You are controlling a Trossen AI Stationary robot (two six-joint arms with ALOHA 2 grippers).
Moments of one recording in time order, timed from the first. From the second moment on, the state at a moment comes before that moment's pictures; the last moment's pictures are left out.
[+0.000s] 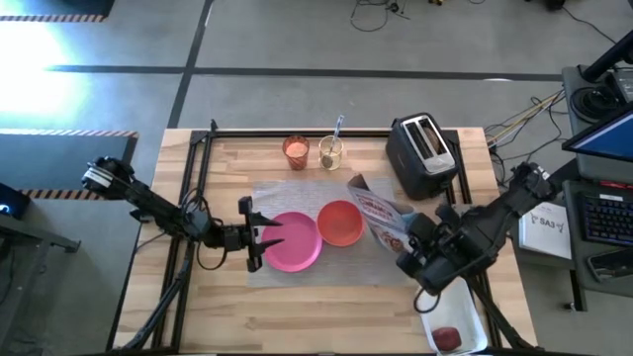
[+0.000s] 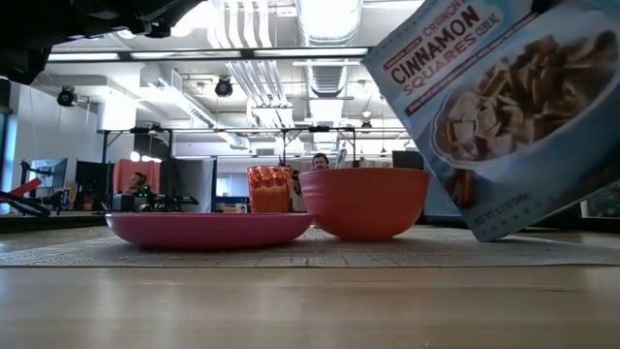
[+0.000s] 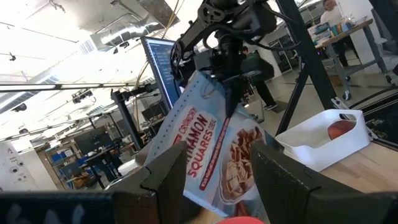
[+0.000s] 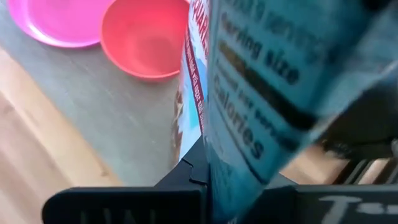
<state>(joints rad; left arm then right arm) -0.42 1.28 0.28 1.29 -0.41 0.57 0.69 1.47 1.49 -1.56 0.54 1.38</state>
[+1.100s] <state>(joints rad) -0.41 1.28 0.28 1.29 -0.41 0.57 0.77 1.67 1.48 -1.51 0.54 1.69</state>
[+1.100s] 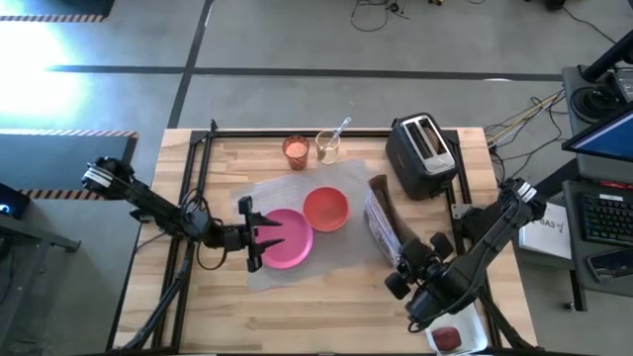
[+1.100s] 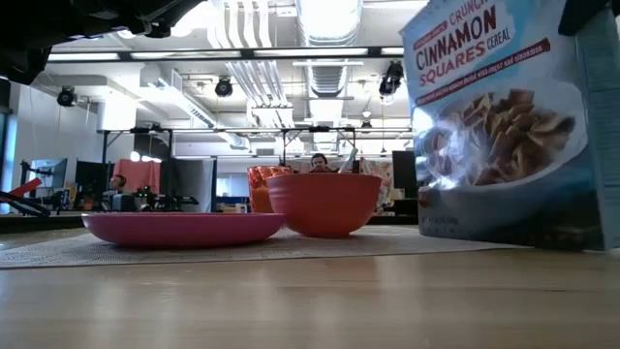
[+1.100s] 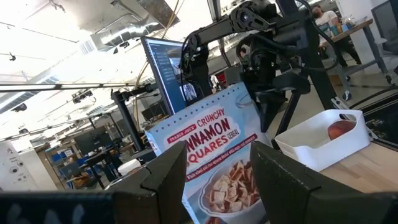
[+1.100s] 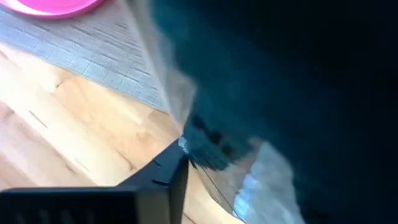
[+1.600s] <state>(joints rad) -0.41 1.28 0.28 1.28 -0.41 0.57 0.80 1.81 1.45 -1.52 0.65 1.82</state>
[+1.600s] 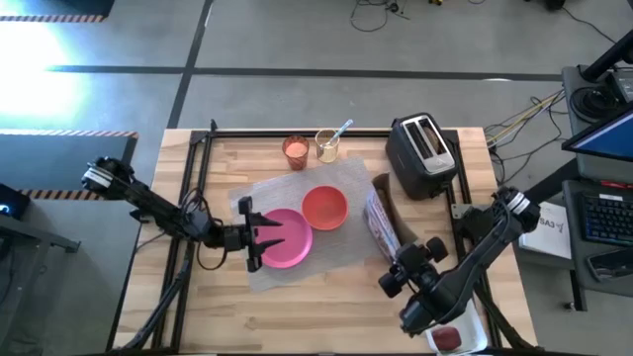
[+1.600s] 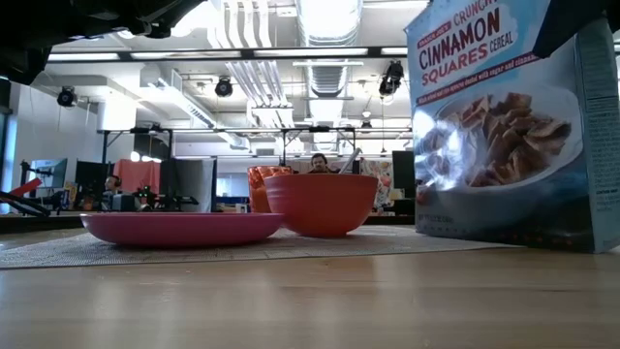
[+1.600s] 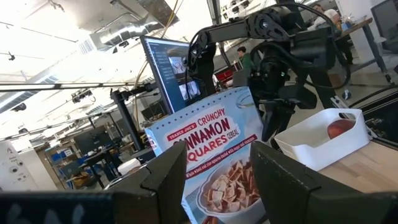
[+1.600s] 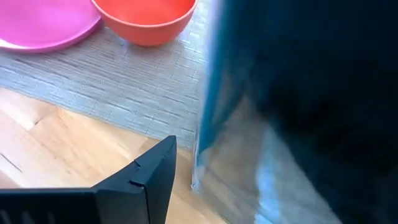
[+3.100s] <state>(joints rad) -0.42 1.28 0.28 1.29 -0.41 0.57 0.92 1.73 1.29 -1.57 0.88 2.03</state>
